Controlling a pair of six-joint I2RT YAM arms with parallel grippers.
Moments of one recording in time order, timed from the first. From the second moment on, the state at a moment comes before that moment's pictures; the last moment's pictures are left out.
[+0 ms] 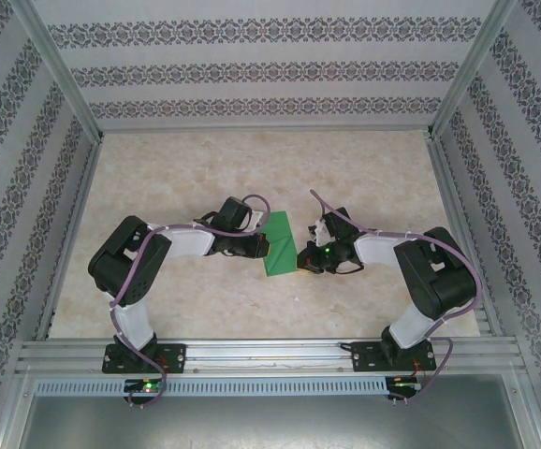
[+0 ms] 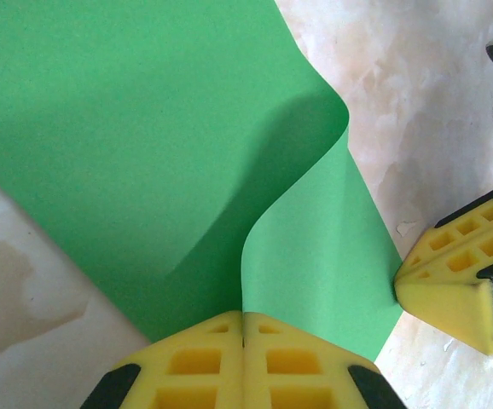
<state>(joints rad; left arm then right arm) -0.55 1.83 0.92 -0.05 0.47 -0.41 0.42 1.65 0.66 -0.15 -0.64 0.62</state>
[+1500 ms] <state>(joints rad) -0.55 1.85 0.93 -0.04 0.45 -0.40 0.42 1.65 0.67 -0.16 -0.65 0.62</state>
